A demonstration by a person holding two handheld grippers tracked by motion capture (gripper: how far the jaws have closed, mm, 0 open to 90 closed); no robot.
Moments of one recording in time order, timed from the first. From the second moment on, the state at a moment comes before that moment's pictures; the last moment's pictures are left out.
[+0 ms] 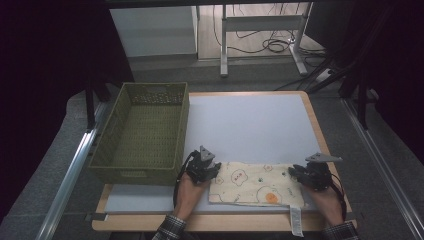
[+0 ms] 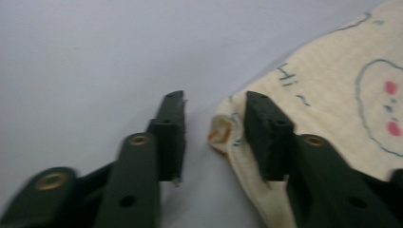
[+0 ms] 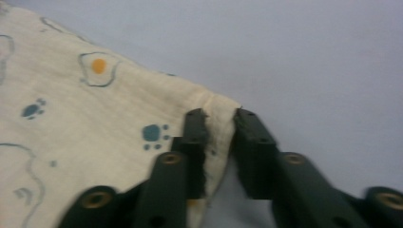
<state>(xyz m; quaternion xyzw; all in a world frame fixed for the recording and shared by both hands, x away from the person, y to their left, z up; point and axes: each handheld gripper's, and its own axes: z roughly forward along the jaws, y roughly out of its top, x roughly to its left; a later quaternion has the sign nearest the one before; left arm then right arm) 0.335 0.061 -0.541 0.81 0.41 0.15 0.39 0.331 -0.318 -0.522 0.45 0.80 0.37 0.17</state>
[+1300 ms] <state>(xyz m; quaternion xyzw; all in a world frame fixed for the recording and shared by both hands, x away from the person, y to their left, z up) 0.331 0.071 -0.542 0.80 0.43 0.13 0.40 0.322 -0.293 -0.500 0.39 0.83 0.37 0.14</state>
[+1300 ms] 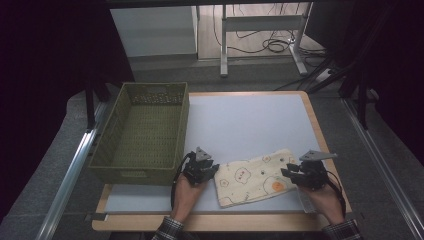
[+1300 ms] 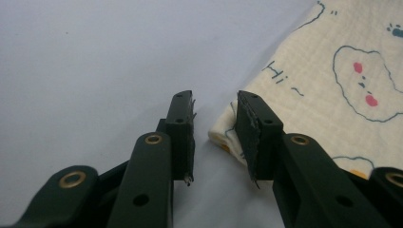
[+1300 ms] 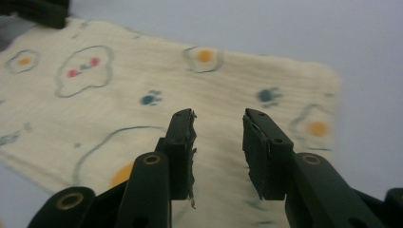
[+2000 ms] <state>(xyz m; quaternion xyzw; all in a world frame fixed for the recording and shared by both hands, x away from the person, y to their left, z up) 0.331 0.070 -0.543 0.80 0.43 0.14 0.39 0.273 -0.164 -0.515 0.24 0.89 0.39 0.04</state>
